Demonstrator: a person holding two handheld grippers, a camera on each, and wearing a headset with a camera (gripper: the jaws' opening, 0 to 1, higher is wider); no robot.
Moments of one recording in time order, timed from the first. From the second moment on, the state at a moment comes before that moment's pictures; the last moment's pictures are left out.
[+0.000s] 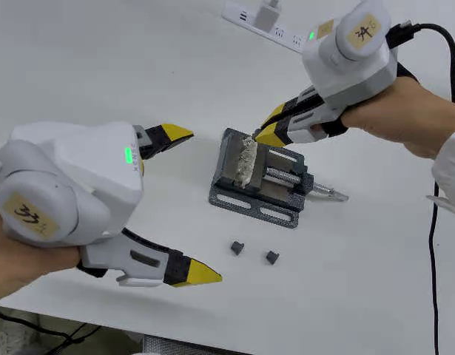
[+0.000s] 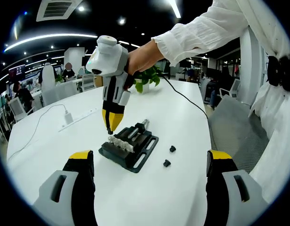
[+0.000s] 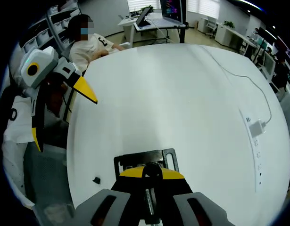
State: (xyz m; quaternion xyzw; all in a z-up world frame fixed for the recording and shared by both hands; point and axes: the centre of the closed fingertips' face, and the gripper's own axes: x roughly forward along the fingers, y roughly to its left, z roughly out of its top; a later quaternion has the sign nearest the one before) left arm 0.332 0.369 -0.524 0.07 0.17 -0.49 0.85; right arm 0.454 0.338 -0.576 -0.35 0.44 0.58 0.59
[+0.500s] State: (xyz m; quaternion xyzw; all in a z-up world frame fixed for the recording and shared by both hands) left arm 0.334 0.370 -0.525 0.06 0.17 -0.49 0.86; right arm 0.458 0.335 -0.590 -0.36 0.44 0.58 0.59
